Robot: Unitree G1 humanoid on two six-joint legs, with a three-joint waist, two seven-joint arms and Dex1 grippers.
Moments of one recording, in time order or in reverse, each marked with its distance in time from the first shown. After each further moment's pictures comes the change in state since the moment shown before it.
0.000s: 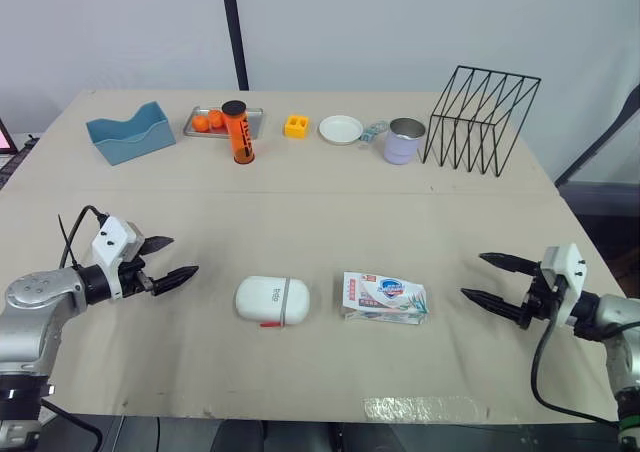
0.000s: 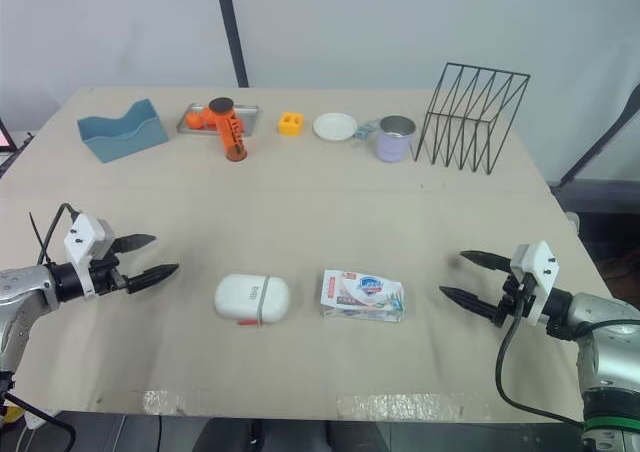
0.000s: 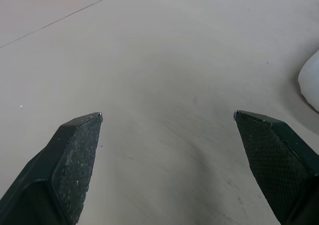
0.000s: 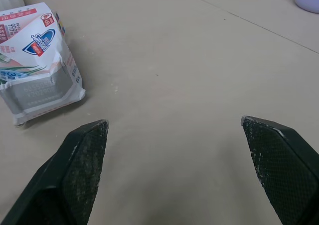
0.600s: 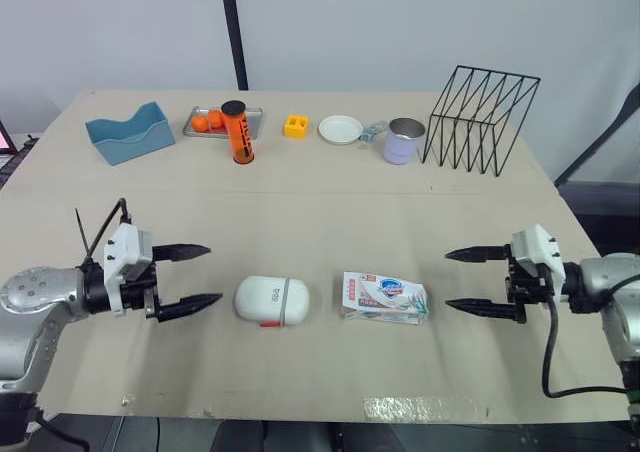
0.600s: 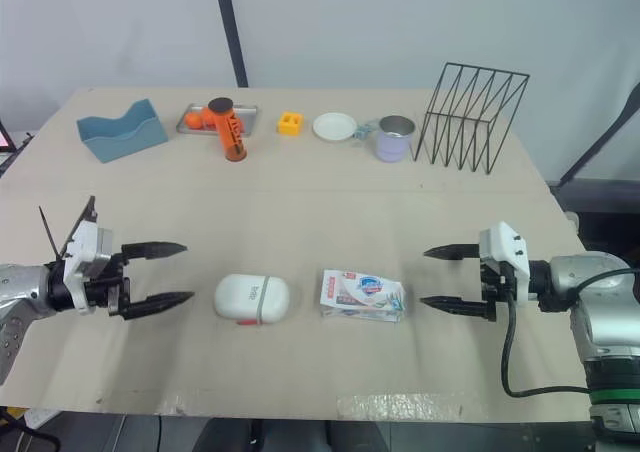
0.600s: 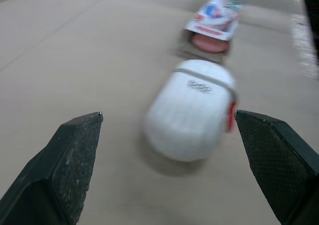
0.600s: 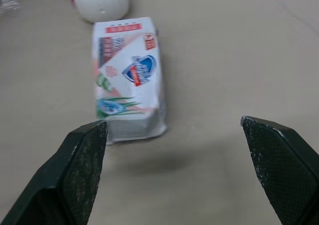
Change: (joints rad) left arm 0.146 0.067 -0.003 -0.367 -0.157 0.005 -0.280; right arm -0.100 -0.142 0.204 -0.273 0.001 0.198 0.198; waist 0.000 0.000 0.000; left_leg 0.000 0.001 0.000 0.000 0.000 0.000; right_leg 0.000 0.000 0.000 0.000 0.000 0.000
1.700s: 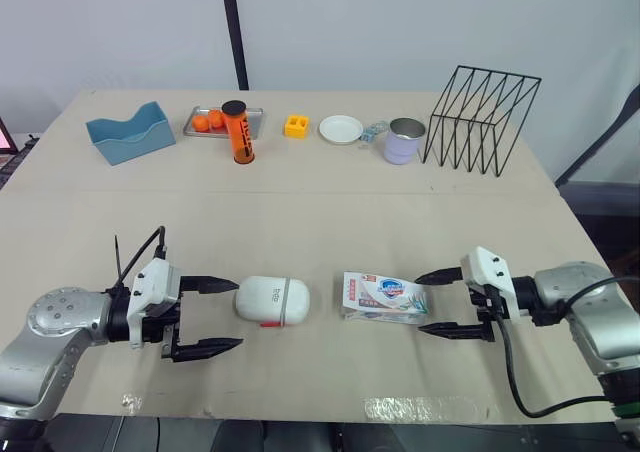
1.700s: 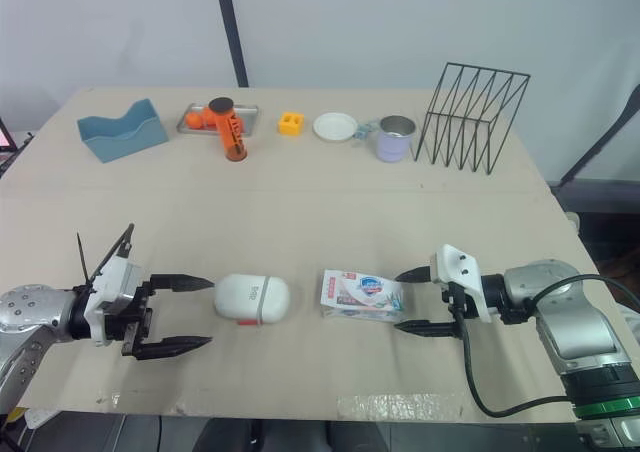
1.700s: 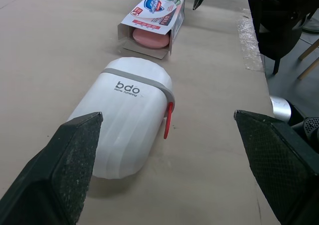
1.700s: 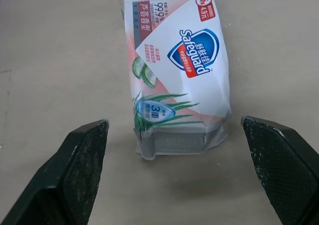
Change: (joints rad) left arm 0.055 -0.036 -0.079 -0.067 0.008 -0.023 0.009; right arm 0.049 0.032 0.107 -0.144 -0.098 0.061 -0.132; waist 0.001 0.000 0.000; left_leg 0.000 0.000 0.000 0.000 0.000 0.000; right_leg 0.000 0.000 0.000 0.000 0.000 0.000
